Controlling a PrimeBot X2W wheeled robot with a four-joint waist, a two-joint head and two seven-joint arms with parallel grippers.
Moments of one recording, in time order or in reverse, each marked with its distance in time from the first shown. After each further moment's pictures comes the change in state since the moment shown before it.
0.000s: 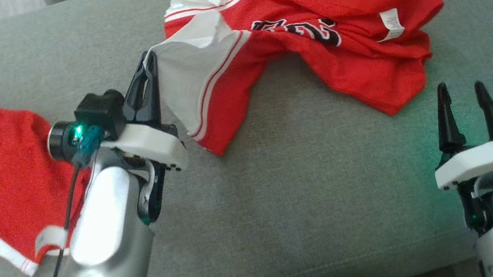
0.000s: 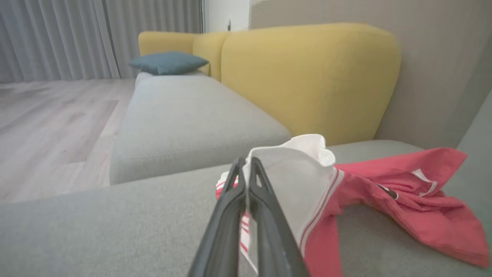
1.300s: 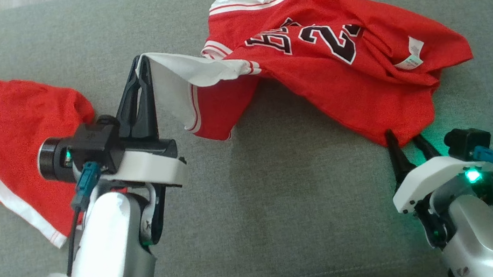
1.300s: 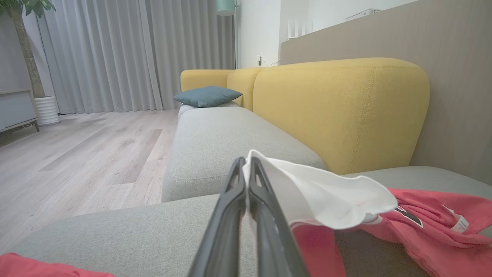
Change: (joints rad) left arm 0.161 -0.001 0.032 -0.299 0.086 0.052 -0.006; right arm -0.091 -0.005 0.189 0.350 0.164 0.000 0.085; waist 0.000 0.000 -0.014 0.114
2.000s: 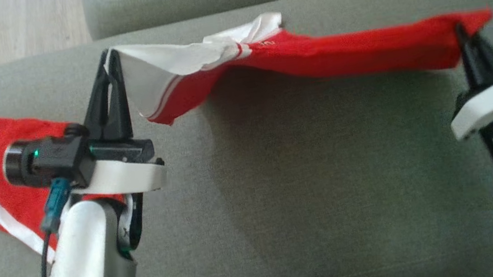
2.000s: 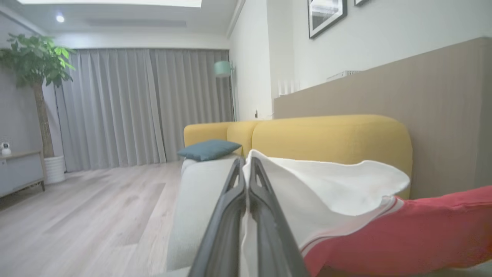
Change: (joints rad) left arm 0.048 0.021 0.064 -0.117 0.029 -0.008 0.000; right arm -0.024 -0.167 -0.046 -0.442 -0.165 0.000 0.104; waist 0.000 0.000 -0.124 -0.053
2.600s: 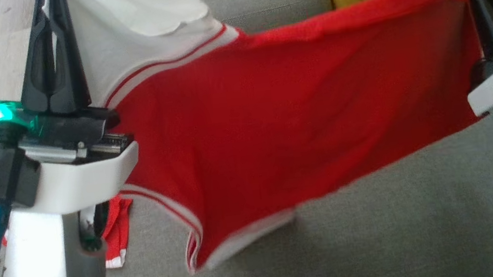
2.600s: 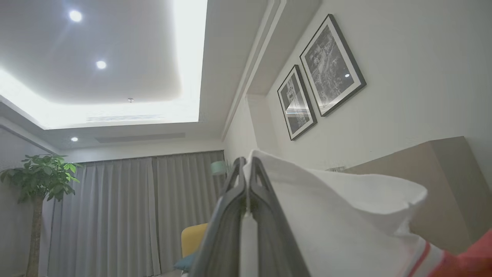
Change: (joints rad) left arm -0.055 0.054 0.038 -0.315 0.024 -0.034 -0.001; right arm -0.007 -0.037 0.008 -0.380 0.232 0.000 0.256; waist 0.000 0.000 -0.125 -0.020
